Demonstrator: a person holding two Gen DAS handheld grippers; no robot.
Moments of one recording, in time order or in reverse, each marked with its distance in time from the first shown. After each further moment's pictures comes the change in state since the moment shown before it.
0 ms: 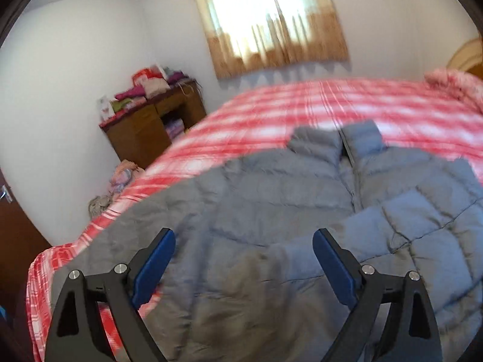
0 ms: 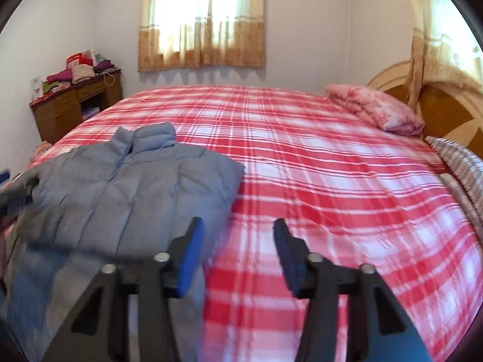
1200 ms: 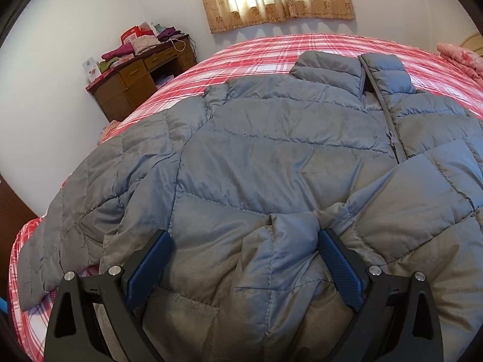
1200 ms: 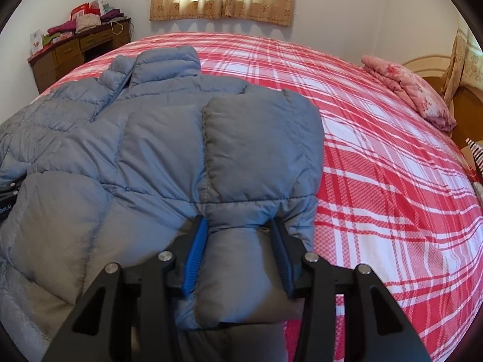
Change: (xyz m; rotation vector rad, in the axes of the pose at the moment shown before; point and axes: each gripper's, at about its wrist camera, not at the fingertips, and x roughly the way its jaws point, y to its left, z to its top) left arm 0.084 0.001 -0.041 -0.039 0.203 -0.030; right arm 0.095 0.059 -0.028 -0.135 0.198 -0.004
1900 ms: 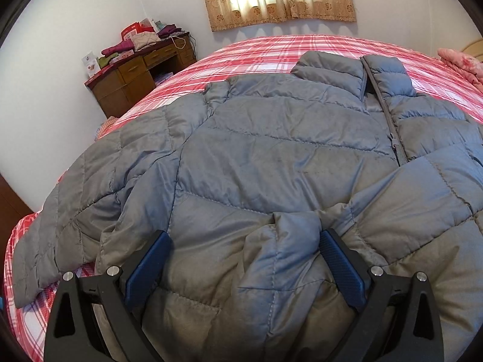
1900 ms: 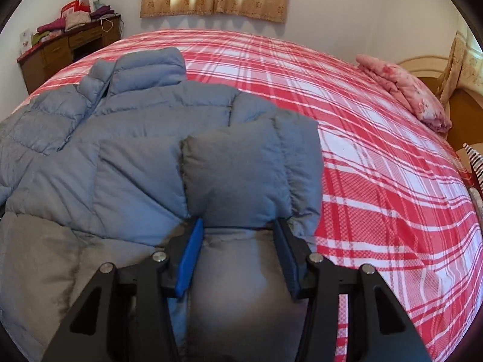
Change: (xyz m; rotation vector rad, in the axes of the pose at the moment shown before) left arm 0.000 0.005 -0.002 -0.015 0.005 -0.018; right arm 0.023 -0.003 0.029 0.012 0.031 -0.041
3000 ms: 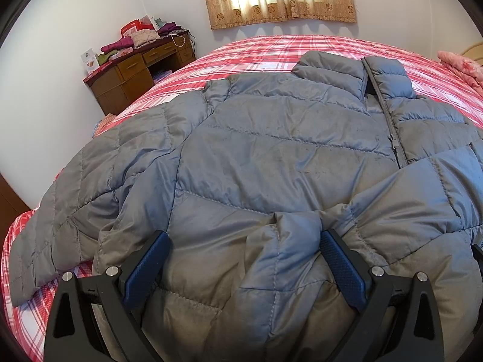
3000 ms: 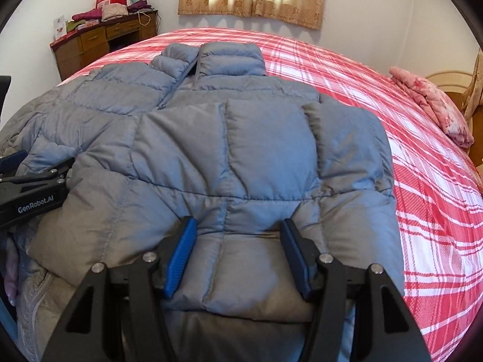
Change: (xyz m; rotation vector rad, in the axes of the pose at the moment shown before) left arm 0.003 0.000 0.000 -0.017 0.005 -0.017; right arm -0.029 0.075 -0.030 -0.080 -0.027 0.120
